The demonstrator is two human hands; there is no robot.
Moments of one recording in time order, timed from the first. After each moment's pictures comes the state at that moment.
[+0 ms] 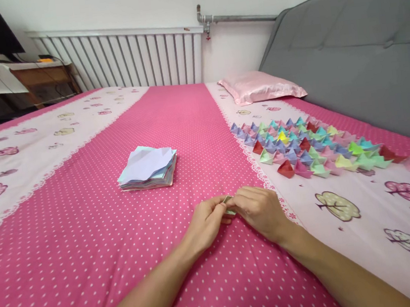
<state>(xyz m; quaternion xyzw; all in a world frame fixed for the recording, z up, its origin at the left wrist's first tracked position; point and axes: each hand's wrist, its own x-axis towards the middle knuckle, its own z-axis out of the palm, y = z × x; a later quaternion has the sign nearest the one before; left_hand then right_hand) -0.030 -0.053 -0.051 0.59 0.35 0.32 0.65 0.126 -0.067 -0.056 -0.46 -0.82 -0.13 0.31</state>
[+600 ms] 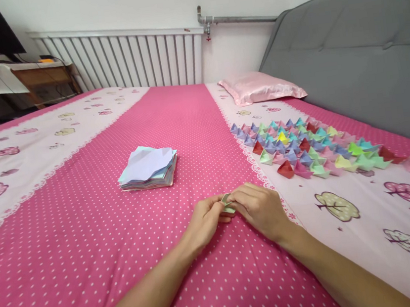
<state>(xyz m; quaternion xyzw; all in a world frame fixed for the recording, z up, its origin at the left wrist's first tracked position) -0.030 -0.051 -0.052 0.54 0.36 0.34 0.68 0.125 -0.069 -0.053 -0.50 -0.81 -0.08 0.30</state>
